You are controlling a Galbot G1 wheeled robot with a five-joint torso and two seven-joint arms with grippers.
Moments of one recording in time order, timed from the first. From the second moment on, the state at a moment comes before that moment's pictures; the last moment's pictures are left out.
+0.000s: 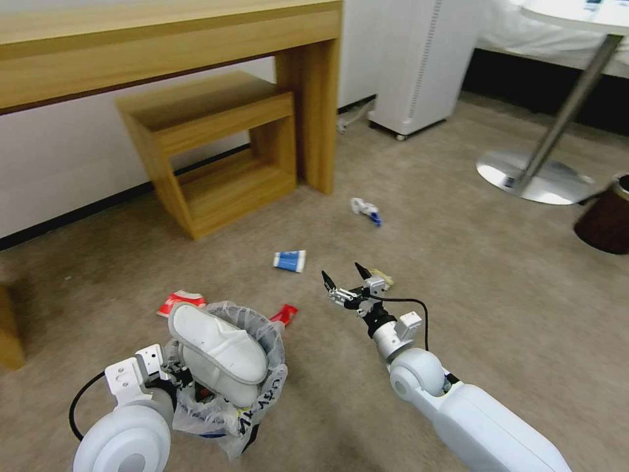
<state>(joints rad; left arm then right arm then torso) 1.56 -1.00 -0.46 -2.37 -1.19 0.58 -1.10 -0.91 1.02 -0.19 1.64 0.69 0.26 0.14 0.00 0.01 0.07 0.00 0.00</state>
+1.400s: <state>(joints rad) 1.56 -1.01 -0.44 -2.36 -1.15 0.57 -1.12 -0.96 1.05 -0.18 1.57 0.55 0.27 0.20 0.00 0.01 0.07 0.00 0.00</state>
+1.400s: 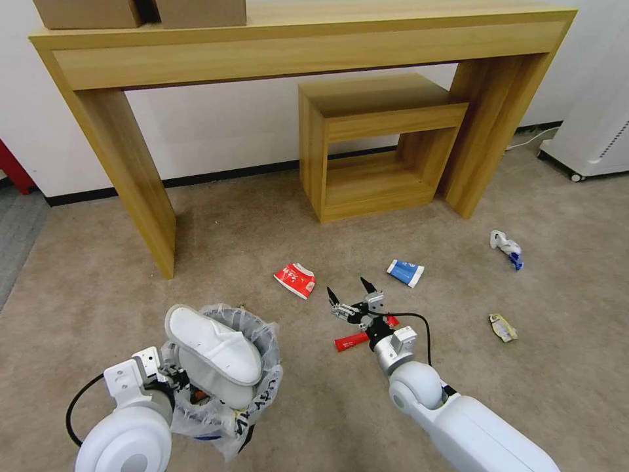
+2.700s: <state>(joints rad) 1.56 -1.00 -0.43 -2.36 -1.15 0.55 -1.09 -1.14 1.01 0.11 1.63 0.47 0.21 0.31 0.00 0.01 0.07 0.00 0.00</state>
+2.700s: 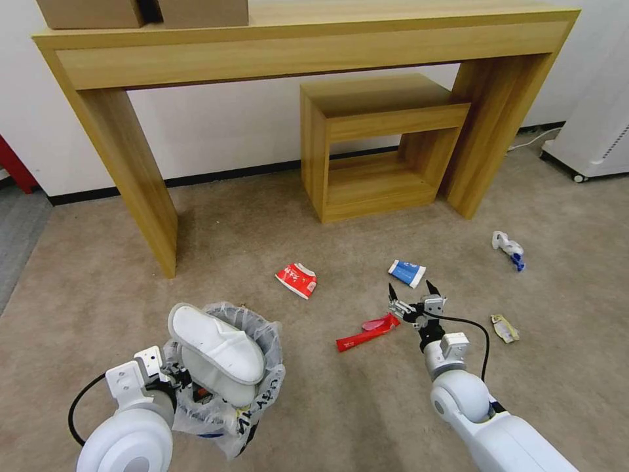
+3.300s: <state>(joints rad) 1.53 -0.99 -0.43 -2.34 -1.18 0.55 -1.10 -1.12 1.00 0.10 1.61 0.47 0.21 0.30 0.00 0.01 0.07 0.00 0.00</state>
